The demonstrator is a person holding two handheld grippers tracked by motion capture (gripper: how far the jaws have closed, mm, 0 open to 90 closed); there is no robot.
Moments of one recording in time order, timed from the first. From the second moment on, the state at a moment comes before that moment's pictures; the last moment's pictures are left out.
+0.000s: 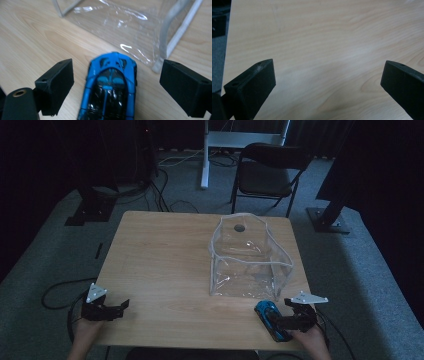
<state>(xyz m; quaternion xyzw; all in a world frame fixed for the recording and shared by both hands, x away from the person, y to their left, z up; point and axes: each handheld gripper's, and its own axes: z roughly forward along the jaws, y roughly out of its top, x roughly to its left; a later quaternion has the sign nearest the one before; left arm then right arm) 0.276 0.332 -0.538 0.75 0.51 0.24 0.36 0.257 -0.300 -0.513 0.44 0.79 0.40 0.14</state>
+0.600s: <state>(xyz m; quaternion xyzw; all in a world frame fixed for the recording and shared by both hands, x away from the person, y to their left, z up) 0.287 0.339 -0.555 0.75 0.55 0.23 0.29 0.265 -0.281 -0.535 0.46 0.81 0.33 0.13</state>
